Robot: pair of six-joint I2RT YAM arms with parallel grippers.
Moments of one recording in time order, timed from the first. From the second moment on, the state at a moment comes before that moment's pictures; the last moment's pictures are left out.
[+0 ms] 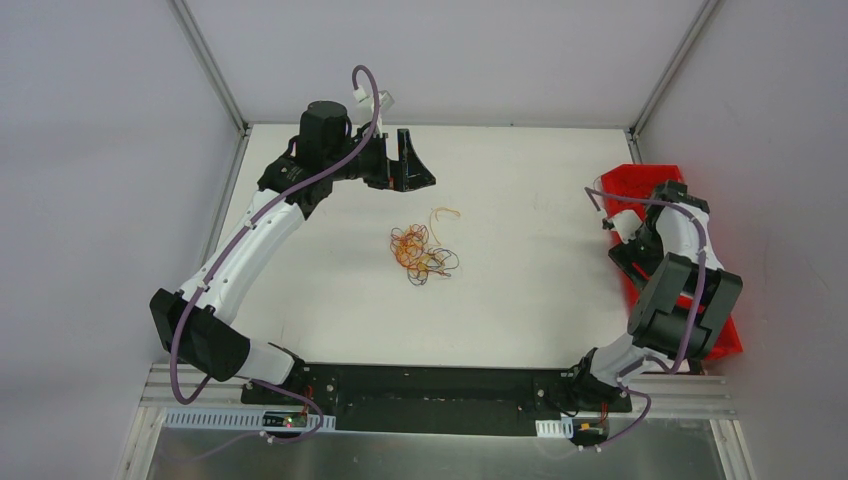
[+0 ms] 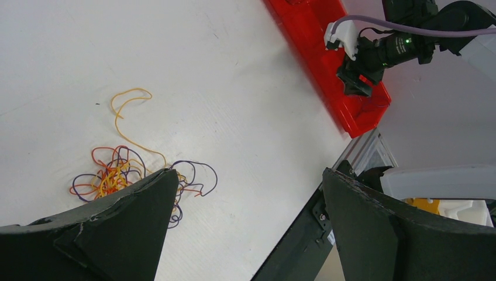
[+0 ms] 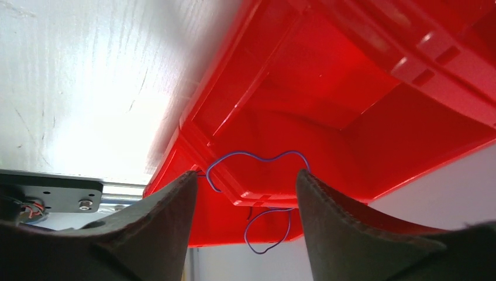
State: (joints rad) left arm -0.44 1.41 1.47 -0.46 0.52 -0.43; right arm -0.38 1.56 1.16 -1.08 0.20 -0.95
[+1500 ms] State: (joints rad) left arm -0.43 1.41 1.46 -0.47 0.52 -0.43; right arm -0.37 1.57 1.14 -1.04 0.30 -1.05
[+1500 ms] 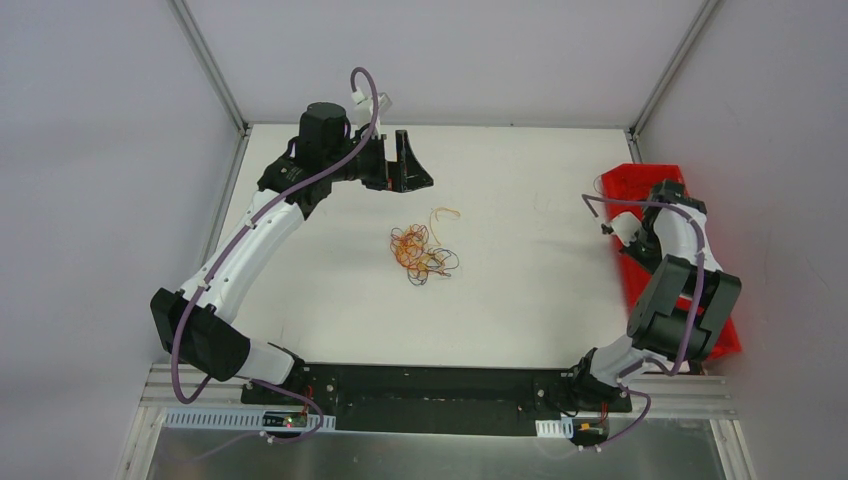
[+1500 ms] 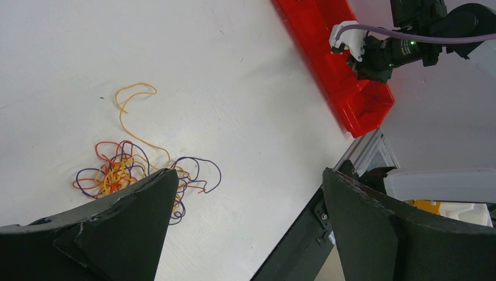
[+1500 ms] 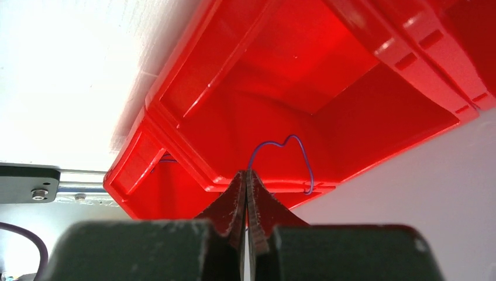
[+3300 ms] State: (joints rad) left arm -0.26 1.28 1.31 -0.74 0.44 0.07; right arm -0.35 1.31 1.47 -1.44 -0.50 -0.72
